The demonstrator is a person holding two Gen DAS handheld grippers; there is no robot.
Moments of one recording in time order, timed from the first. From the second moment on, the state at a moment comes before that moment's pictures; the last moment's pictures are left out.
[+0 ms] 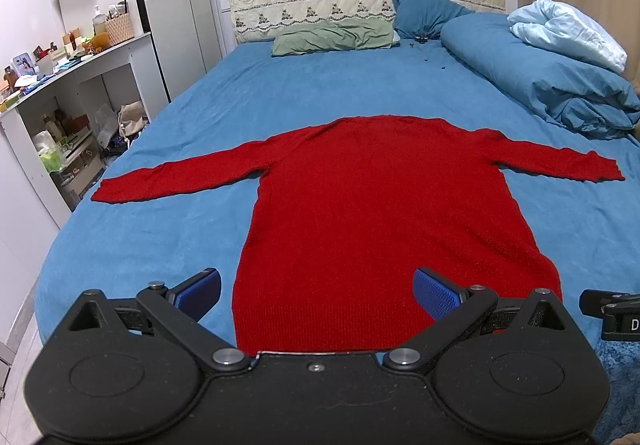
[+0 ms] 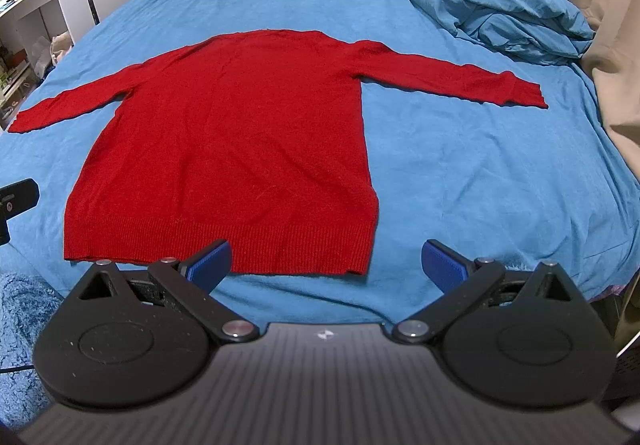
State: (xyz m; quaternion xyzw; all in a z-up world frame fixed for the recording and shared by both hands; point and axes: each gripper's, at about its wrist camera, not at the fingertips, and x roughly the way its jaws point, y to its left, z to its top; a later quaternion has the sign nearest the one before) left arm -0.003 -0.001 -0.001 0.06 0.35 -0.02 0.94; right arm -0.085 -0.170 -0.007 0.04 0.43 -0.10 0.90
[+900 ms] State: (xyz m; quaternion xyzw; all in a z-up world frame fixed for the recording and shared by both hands) left arm -0.002 0.000 -0.002 0.06 0.35 -0.02 0.93; right arm -0.083 -0.169 -0.012 0.04 0.43 -0.10 0.89
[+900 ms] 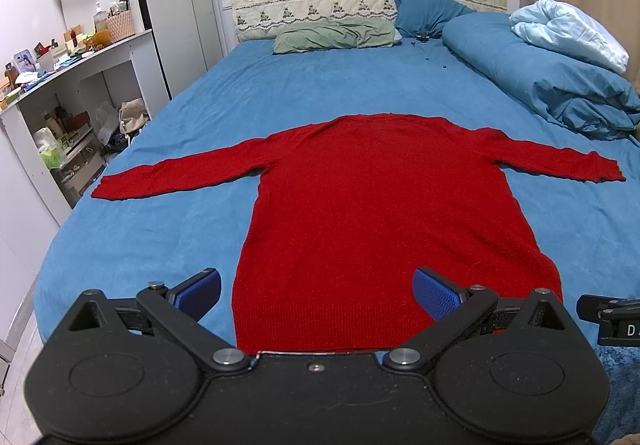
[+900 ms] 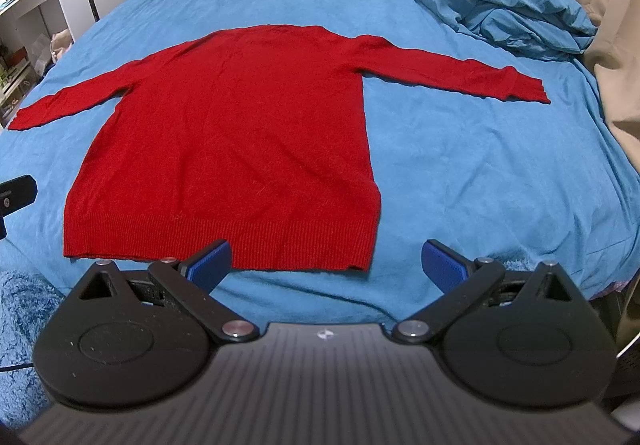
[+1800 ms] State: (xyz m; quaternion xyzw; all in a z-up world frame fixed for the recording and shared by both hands) left arm -0.002 0.001 -0.002 0.06 0.35 -0.01 0.93; right arm -0.084 -0.166 -0.012 0.04 0.43 -0.10 0.90
